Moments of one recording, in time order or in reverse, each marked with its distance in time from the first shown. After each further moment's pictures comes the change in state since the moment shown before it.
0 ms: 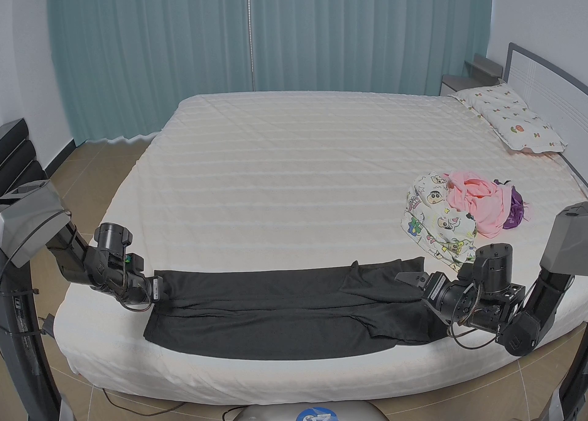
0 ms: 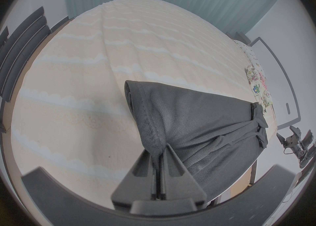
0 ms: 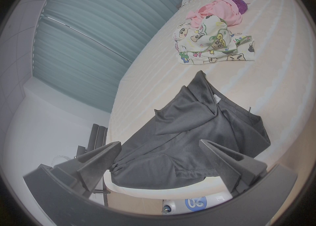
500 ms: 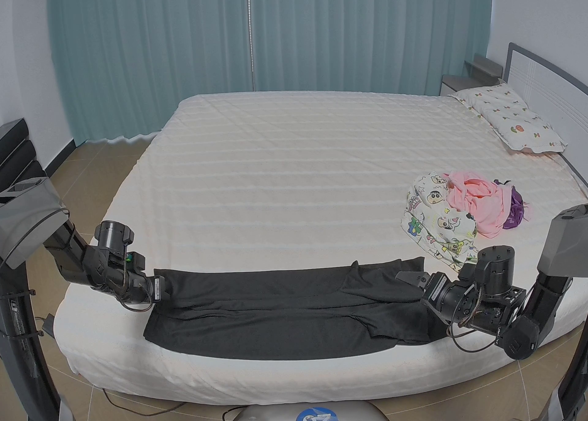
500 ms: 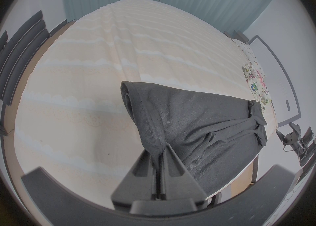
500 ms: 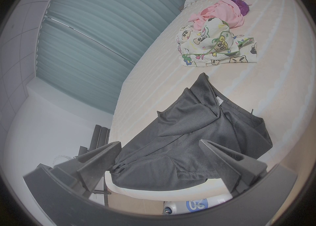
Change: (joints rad) left arm -0.025 -0.036 0.031 -0.003 0.016 0.001; right arm 0.000 0.018 0.022 -0.061 0.000 -0.001
